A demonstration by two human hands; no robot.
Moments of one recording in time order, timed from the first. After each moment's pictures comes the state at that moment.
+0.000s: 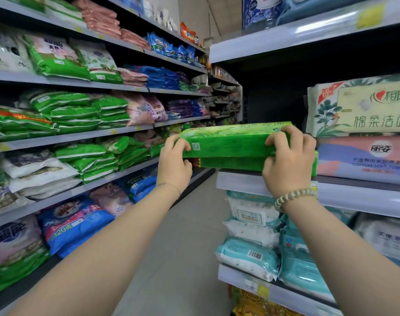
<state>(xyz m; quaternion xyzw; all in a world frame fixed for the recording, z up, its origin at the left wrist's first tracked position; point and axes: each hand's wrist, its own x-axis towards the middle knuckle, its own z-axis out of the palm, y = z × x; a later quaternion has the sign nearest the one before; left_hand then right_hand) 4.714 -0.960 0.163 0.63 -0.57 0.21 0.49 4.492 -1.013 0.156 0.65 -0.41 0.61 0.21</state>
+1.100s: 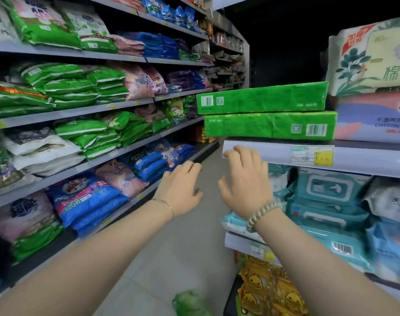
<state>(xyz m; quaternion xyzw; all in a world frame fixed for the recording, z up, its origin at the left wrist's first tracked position) 4.718 -0.920 0.083 0.70 -0.67 0.18 0.13 4.558 -0.967 0.075 0.79 -0.39 0.46 0.15</state>
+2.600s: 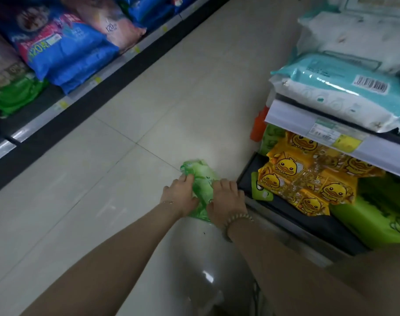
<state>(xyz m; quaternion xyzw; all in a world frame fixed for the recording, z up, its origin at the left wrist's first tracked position) 4.768 -0.874 -0.298 0.82 -0.51 -0.24 -0.05 4.635 -0.916 -0.299 0.87 -0.44 -0.05 -0.20</state>
